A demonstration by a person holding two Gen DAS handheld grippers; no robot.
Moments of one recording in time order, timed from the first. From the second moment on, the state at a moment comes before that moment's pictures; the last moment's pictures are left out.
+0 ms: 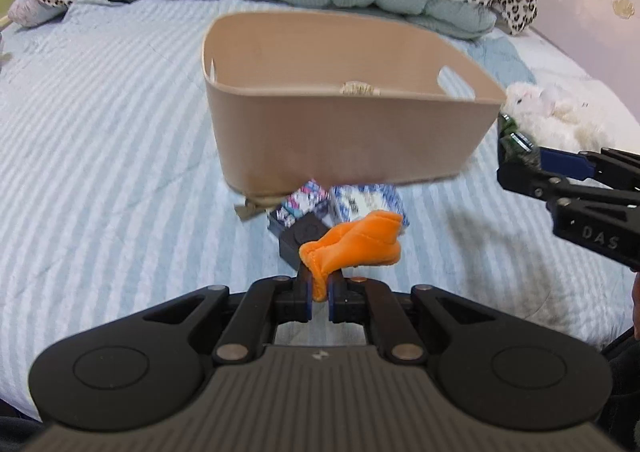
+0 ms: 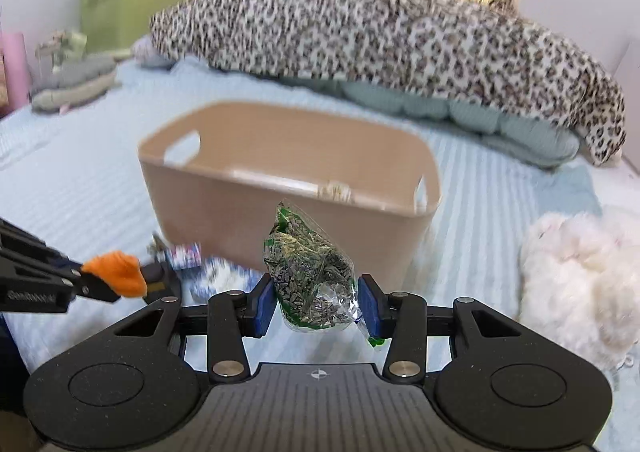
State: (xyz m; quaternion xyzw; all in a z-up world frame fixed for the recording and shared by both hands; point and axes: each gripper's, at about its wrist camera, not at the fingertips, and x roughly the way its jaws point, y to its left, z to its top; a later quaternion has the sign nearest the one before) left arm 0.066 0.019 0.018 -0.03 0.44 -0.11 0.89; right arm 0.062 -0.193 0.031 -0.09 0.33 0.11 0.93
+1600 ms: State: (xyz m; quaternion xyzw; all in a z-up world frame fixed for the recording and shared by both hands) left arm 0.226 0.002 0.038 0.06 0.40 -0.06 0.91; right arm 0.194 -0.177 0.024 -0.09 0.33 0.08 0.94
